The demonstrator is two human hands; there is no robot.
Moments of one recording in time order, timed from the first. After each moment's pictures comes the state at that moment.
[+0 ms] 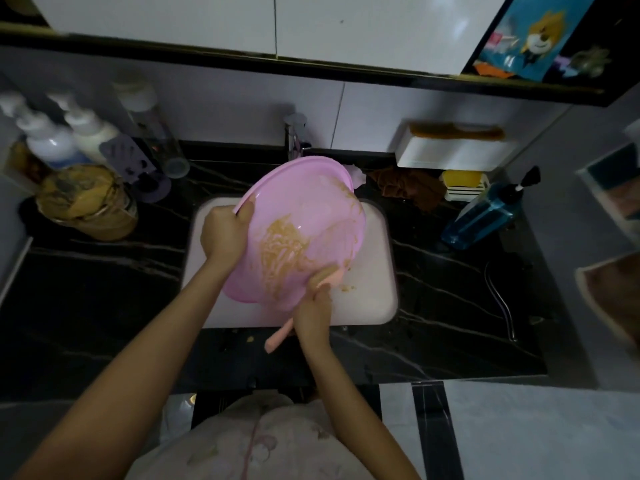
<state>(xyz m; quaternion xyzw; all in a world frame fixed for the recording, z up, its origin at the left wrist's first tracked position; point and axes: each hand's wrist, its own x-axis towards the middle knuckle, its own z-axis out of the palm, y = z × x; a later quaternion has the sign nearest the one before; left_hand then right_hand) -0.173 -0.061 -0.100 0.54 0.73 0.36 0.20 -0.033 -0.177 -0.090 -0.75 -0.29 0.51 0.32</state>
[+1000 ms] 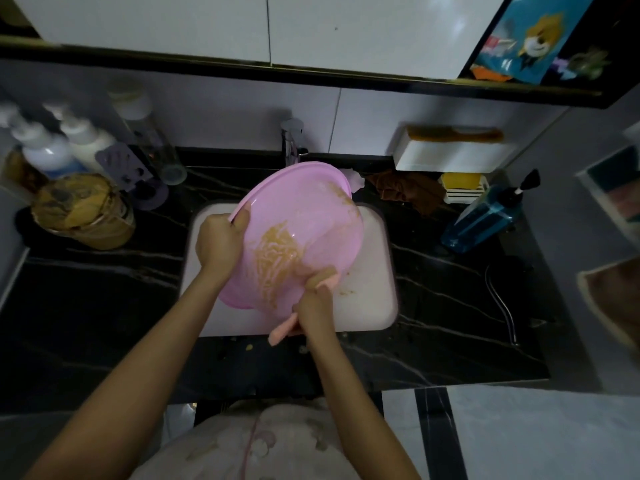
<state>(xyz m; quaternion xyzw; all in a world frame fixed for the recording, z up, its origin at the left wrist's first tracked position) -0.176 -0.060 -0.102 0.54 0.73 0.37 0.18 -0.020 -0.151 -0.112 -0.73 -0.25 0.56 0.30</state>
